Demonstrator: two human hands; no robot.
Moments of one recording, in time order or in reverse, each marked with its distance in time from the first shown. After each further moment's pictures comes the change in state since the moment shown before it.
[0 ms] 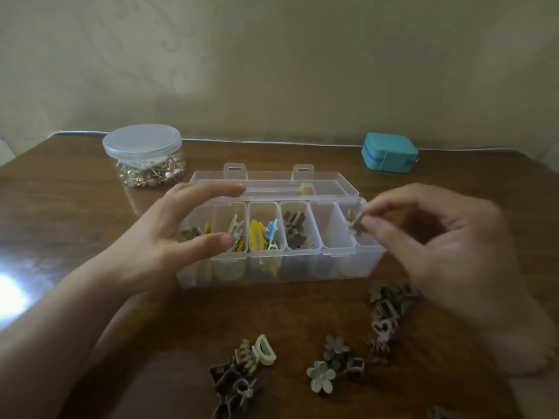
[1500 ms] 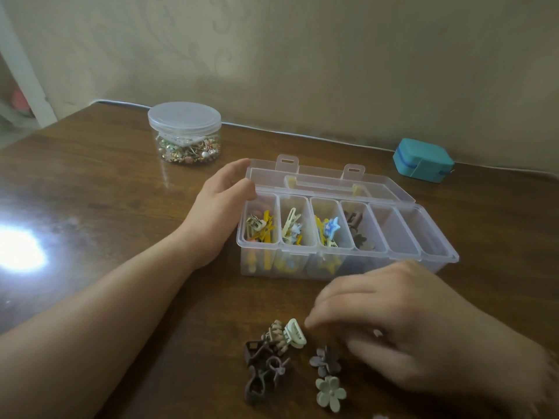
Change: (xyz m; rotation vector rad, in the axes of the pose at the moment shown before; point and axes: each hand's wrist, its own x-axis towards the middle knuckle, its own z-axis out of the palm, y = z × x) left_hand 0.022 0.004 0.032 -0.559 0.380 -0.433; right_hand -0.004 -0.031 0.032 -0.142 -0.792 -0.264
